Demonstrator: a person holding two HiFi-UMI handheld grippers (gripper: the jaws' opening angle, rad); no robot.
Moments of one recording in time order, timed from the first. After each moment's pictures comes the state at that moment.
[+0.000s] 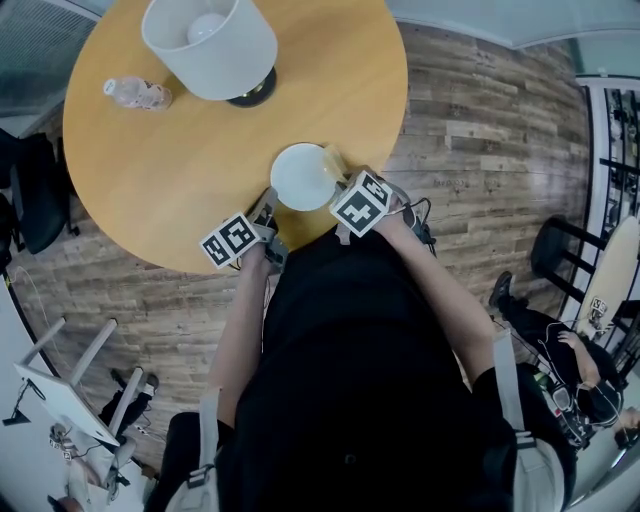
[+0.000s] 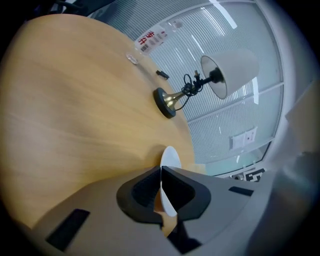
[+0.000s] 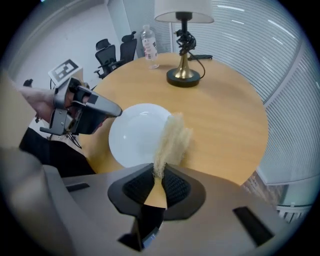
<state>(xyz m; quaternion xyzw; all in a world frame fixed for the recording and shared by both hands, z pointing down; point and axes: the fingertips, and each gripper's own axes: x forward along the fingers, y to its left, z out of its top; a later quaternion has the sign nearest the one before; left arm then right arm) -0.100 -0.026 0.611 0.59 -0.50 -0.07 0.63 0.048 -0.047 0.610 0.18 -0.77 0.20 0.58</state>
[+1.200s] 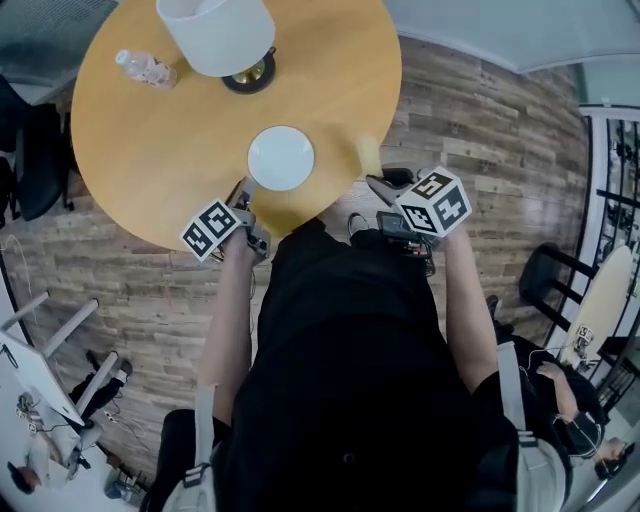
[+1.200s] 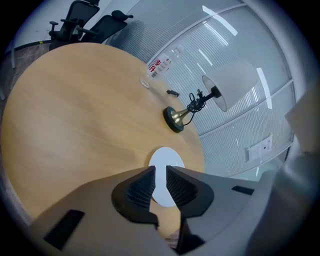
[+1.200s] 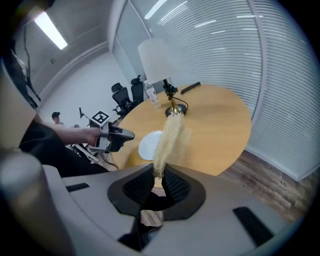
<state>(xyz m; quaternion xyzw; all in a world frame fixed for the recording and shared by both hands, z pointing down) -0.113 -0.003 0.587 0.52 -0.61 -0.08 0.59 0.140 -0.054 0.505 0.15 -0.86 0.27 0.40</state>
